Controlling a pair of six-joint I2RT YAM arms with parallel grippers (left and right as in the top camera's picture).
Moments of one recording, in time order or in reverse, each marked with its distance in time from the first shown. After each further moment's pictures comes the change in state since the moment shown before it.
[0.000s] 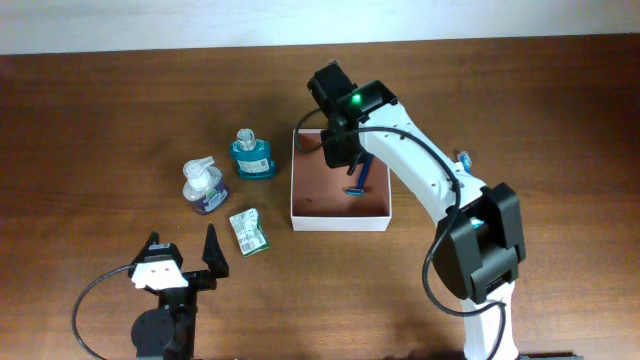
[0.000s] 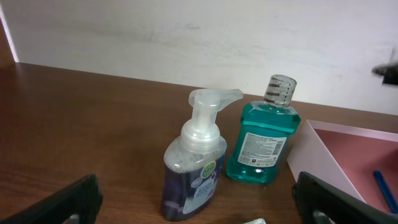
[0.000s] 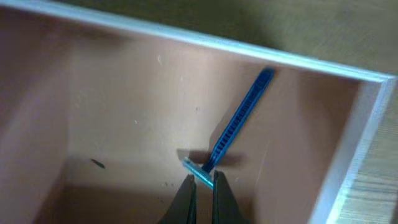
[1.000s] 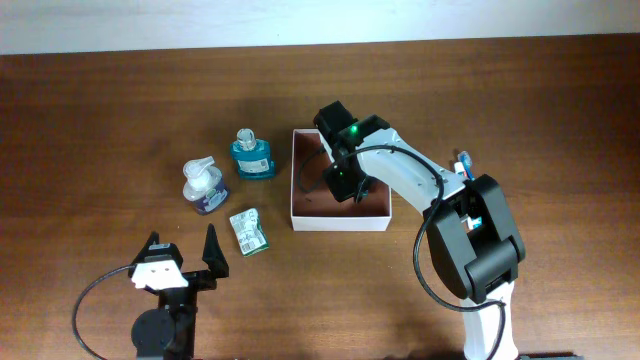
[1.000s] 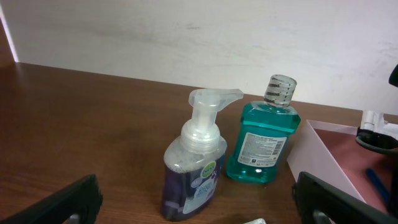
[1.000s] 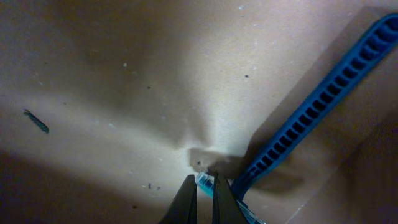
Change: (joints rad) left arm 0.000 0.000 0.000 0.000 0.000 0.000; right arm 0.000 0.002 -0.277 0.197 -0.089 -0.279
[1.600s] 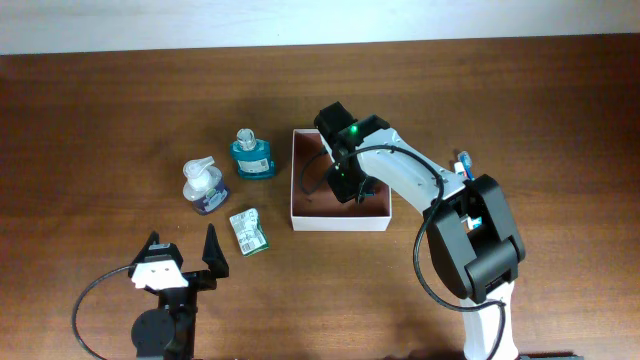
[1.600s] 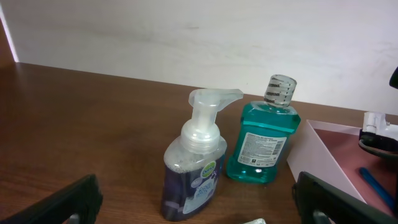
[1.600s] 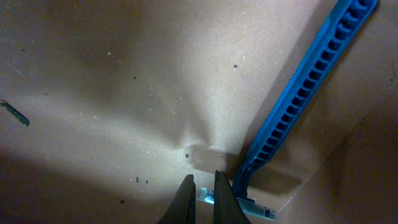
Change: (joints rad) left arm 0.000 0.000 0.000 0.000 0.000 0.000; right arm 0.000 0.000 0.000 -0.019 0.028 -0.013
